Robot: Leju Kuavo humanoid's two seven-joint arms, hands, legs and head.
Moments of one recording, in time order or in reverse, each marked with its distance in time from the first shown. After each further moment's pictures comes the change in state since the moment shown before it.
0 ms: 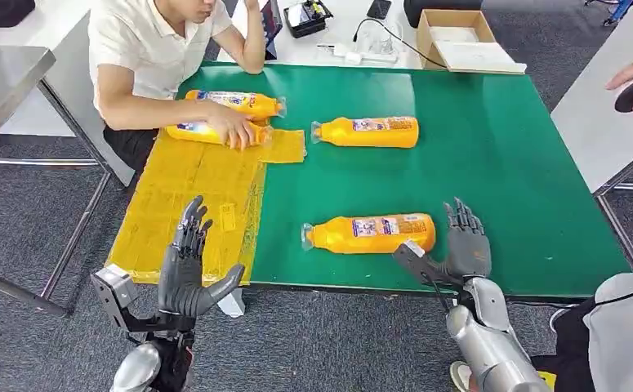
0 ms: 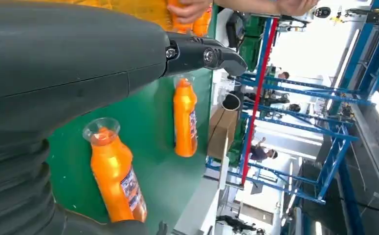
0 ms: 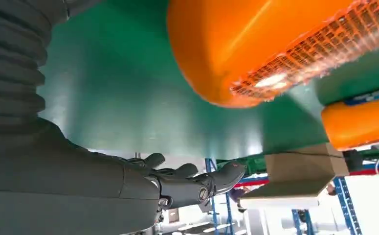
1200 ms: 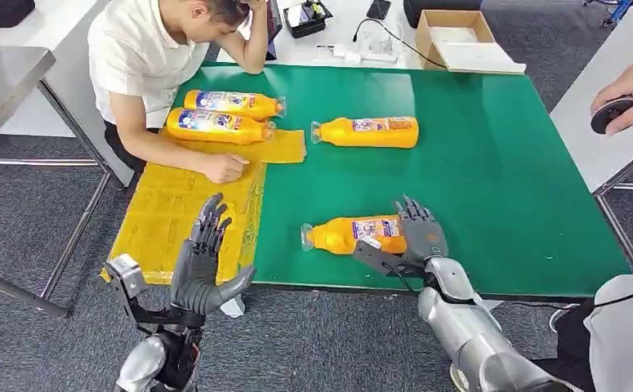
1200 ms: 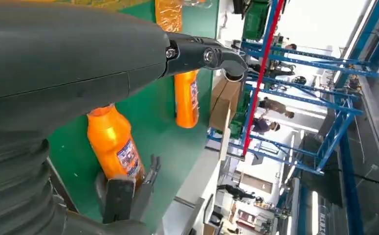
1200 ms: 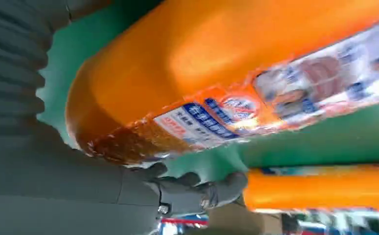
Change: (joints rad) left arm -0.039 0.000 -0.034 0.021 0.060 -0.076 0.045; right arm -0.146 0.088 0.178 0.126 0.007 0.313 0.122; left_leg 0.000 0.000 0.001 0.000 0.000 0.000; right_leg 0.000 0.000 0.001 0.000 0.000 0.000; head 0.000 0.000
